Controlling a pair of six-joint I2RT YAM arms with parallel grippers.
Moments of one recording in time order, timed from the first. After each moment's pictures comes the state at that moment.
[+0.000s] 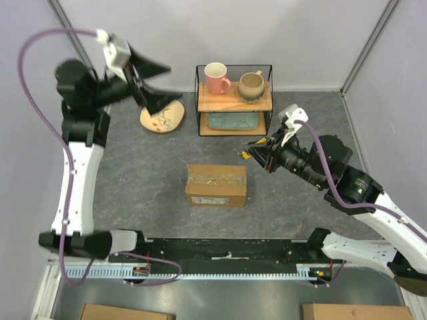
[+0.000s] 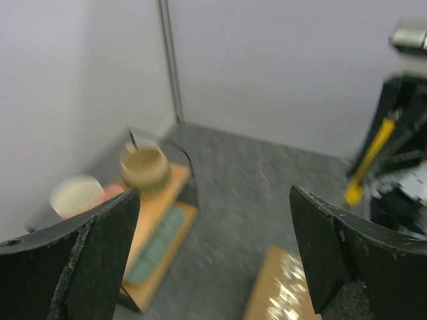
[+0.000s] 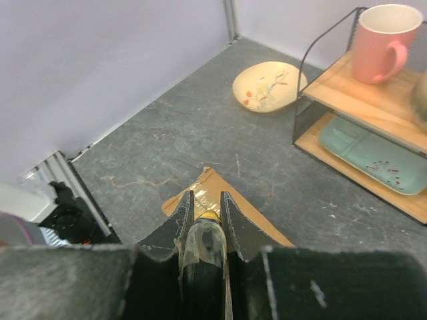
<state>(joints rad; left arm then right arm) -0.09 1.38 1.84 -0.07 1.10 -0.22 0.89 0.90 1.24 -0.42 0.03 0.22</state>
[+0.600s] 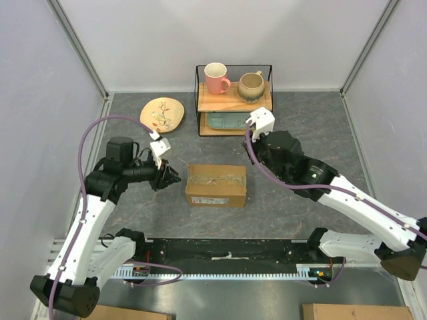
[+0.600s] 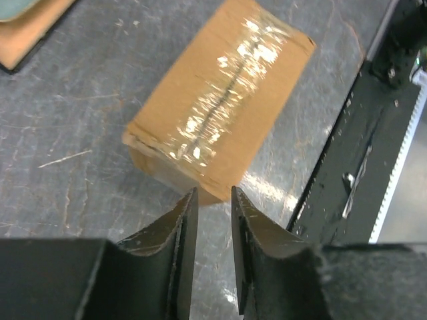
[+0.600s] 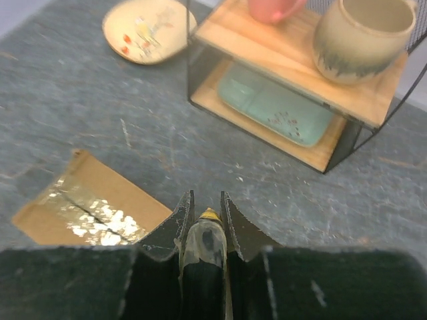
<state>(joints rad) -0.21 0.88 0.96 -0.77 0.78 0.36 0.89 1.07 1.16 -0.37 0.35 0.07</state>
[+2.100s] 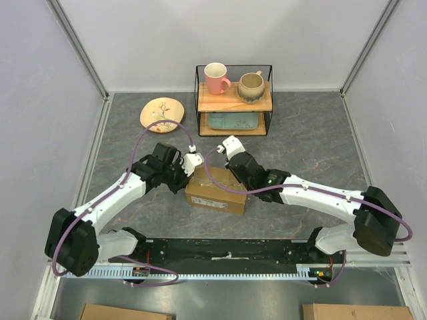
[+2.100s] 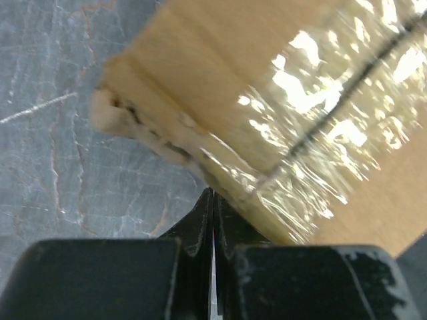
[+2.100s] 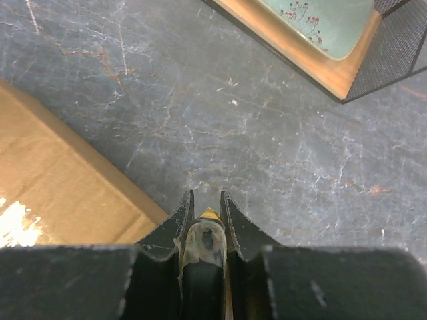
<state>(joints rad) -0.50 1.17 0.74 -0.54 0.33 0.44 0.96 1.38 0.91 -0.17 0.54 0.02</state>
